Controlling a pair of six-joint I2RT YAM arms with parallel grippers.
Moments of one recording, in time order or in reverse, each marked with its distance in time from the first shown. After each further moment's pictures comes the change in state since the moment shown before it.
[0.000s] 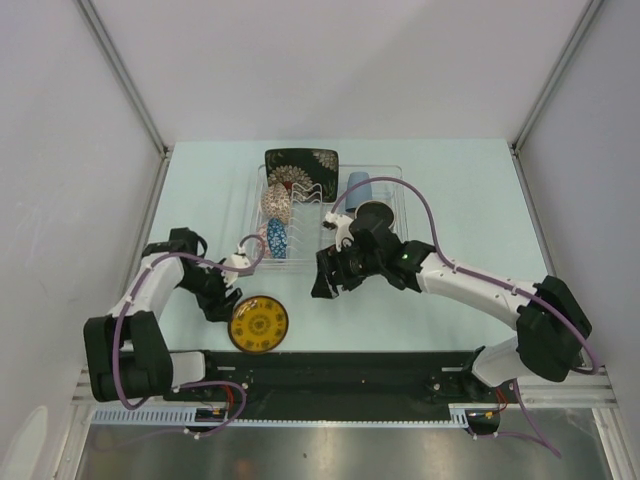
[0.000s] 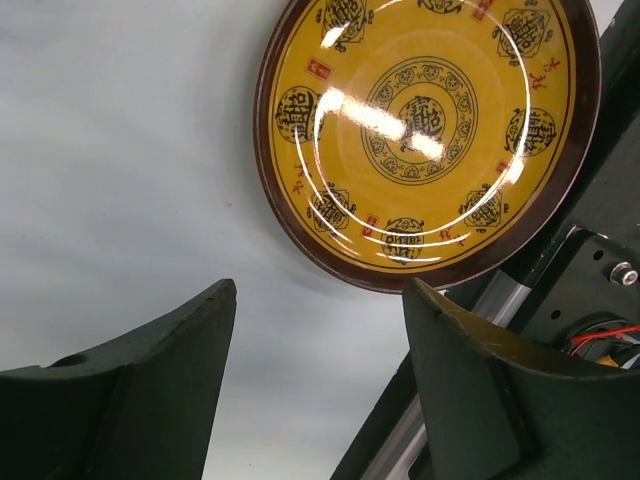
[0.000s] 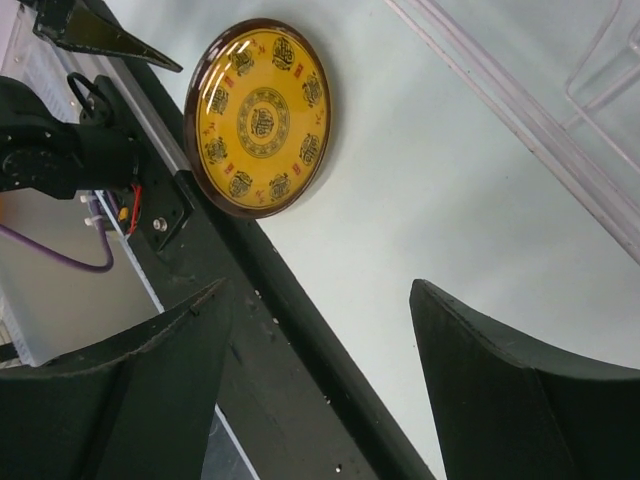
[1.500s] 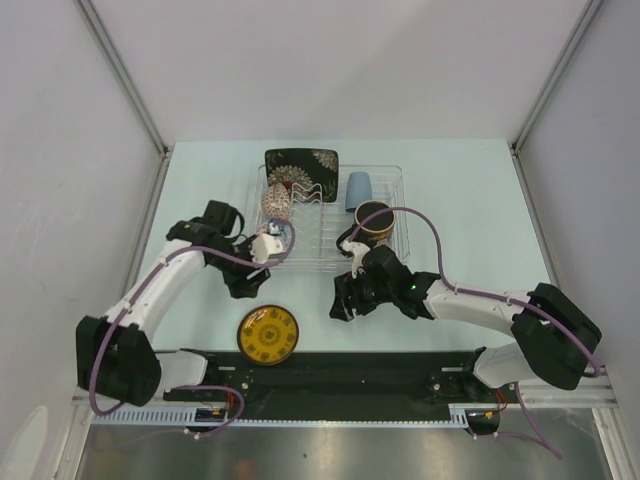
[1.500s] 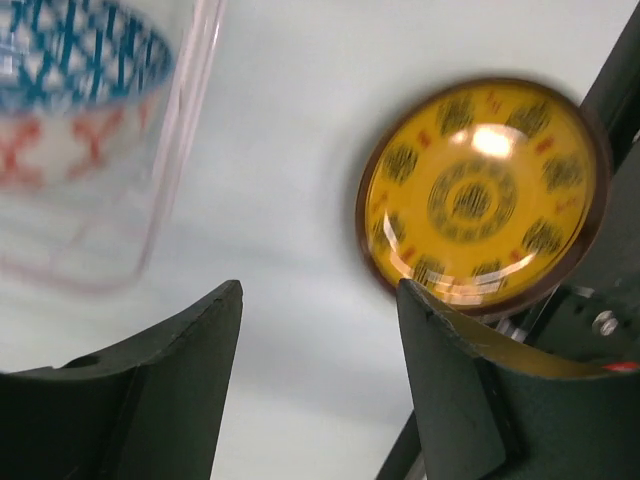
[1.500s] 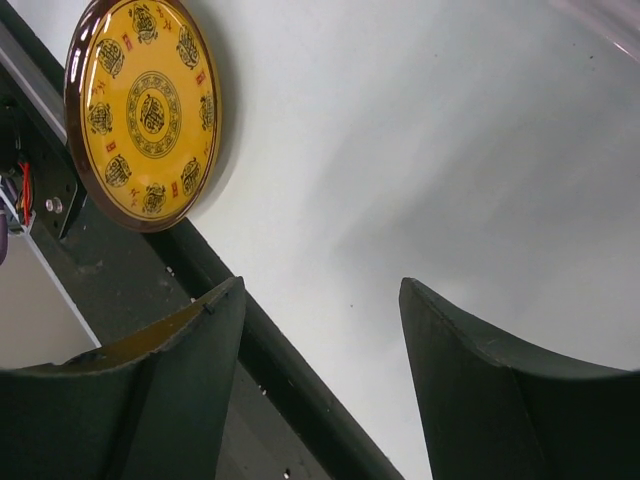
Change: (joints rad) left arm -0.405 0.032 0.228 0.060 -0.070 -0.290; right arm 0.020 -0.062 -0.343 0.236 0.105 0.057
